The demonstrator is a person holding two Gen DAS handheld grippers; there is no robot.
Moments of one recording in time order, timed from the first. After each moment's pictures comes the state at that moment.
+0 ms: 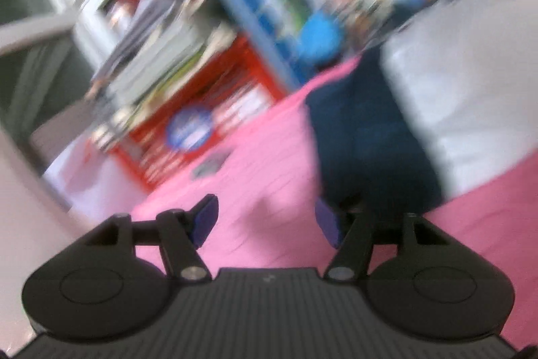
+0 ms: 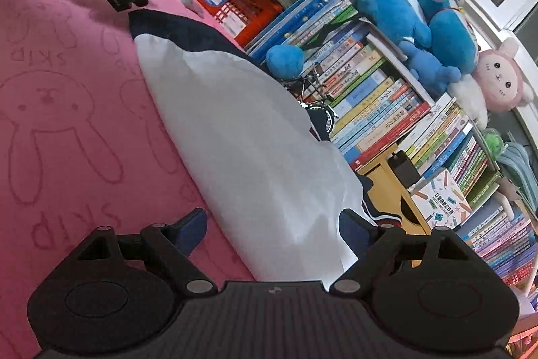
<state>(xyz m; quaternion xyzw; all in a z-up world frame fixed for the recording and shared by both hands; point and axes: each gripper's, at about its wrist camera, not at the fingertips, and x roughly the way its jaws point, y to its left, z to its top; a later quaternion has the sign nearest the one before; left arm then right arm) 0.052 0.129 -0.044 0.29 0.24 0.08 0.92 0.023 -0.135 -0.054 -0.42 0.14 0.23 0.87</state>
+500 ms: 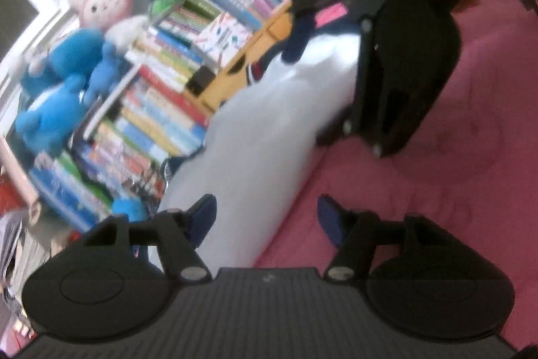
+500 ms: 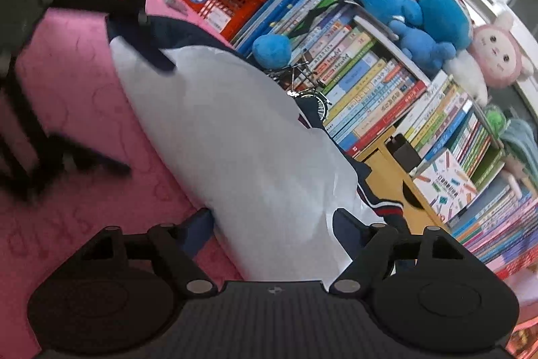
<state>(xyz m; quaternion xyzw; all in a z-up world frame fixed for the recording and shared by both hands) 0.014 -0.028 -0.075 0.42 0.15 -0.19 0.87 0.047 -0.145 -0.043 -0.38 0.16 0.23 0.88</state>
